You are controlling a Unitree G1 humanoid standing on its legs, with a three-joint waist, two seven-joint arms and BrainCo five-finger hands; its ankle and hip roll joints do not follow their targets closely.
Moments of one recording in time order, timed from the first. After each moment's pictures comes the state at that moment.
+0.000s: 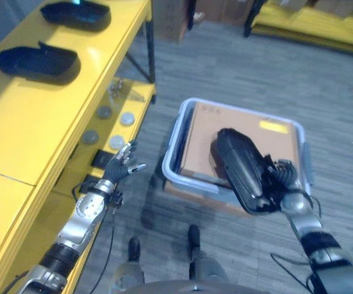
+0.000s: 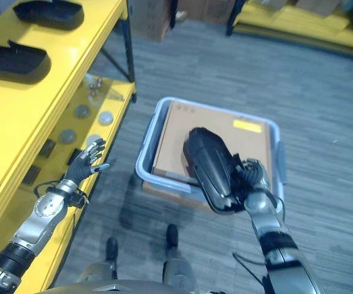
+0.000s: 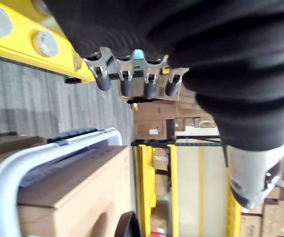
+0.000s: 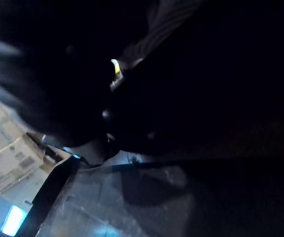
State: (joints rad) left arm -0.13 0.47 -0.32 0.13 -0.35 -0.19 -0.03; right arm -0.20 -0.61 0.07 0.60 -0.05 -0.04 -0.34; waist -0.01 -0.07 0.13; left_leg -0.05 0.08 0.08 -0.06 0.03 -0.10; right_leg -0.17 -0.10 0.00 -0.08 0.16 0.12
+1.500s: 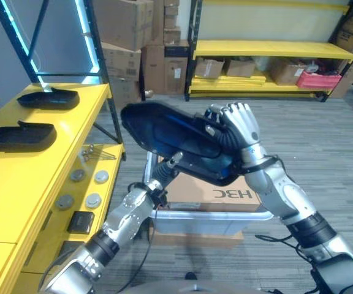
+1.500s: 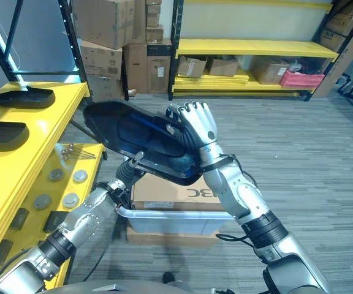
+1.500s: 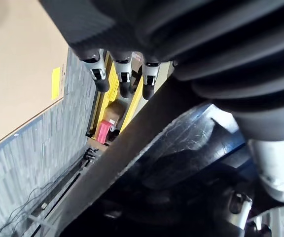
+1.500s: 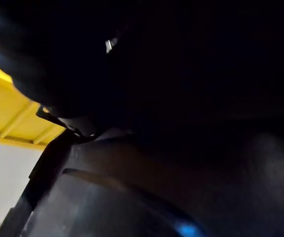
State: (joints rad) left arm -0.30 0.24 -0.59 0.17 -0.86 -0.05 -0.01; right arm -0.37 -0.60 0.36 -0.14 -0.68 -0.10 -0.46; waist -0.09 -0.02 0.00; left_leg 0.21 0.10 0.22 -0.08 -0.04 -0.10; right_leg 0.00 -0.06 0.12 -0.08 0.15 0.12
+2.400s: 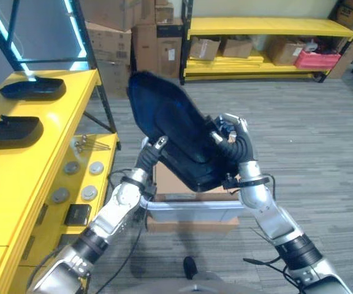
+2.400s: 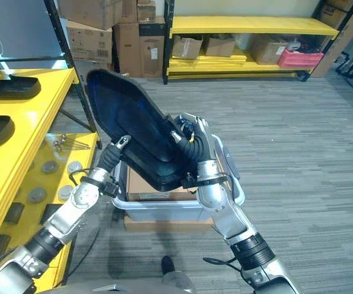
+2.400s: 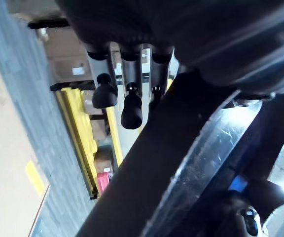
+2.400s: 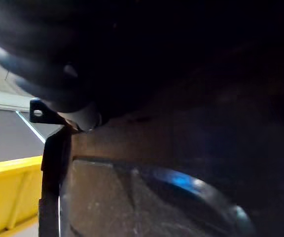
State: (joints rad) left arm -0.28 0.37 -0.51 0.01 -0.22 -0.18 0.22; right arm -0.21 -0.50 0.33 -0.19 -0.20 -0.22 -0.46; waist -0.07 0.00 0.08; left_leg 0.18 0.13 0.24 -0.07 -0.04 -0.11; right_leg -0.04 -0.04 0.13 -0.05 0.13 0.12
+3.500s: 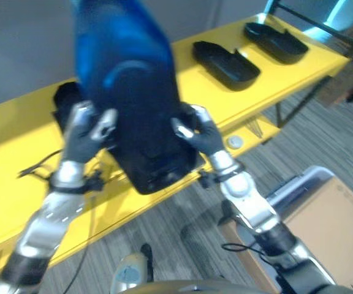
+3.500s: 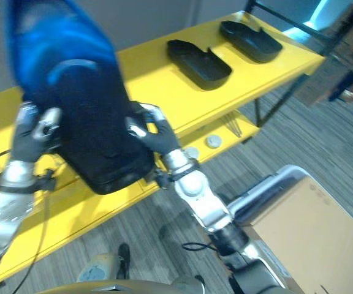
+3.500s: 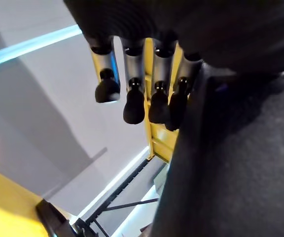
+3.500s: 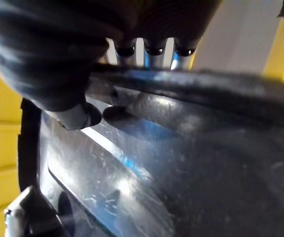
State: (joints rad) left arm -0.17 0.60 -0.20 -0.36 0.17 -0.34 0.31; right arm -0.25 -0.42 0.39 -0.26 0.07 -0.29 -0.13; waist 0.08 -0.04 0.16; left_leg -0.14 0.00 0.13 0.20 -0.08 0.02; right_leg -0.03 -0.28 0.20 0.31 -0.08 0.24
